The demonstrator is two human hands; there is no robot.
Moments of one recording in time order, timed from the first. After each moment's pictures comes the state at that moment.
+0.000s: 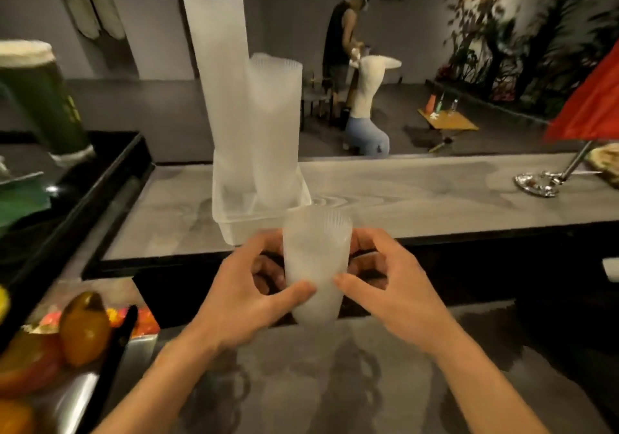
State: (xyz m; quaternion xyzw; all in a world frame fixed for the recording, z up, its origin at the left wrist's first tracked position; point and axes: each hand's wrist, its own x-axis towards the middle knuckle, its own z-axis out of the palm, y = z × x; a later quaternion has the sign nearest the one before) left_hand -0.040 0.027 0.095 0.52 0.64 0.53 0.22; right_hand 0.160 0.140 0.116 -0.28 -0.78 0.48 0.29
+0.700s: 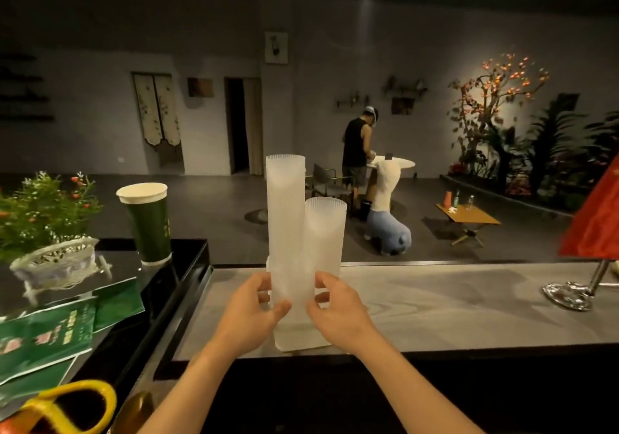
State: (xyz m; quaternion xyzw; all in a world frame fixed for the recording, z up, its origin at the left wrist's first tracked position) left_hand -0.146 0.057 0.158 0.44 0.75 0.48 0.11; right_hand 0.005 0.163 0.170 -0.27 -0.84 0.38 0.28
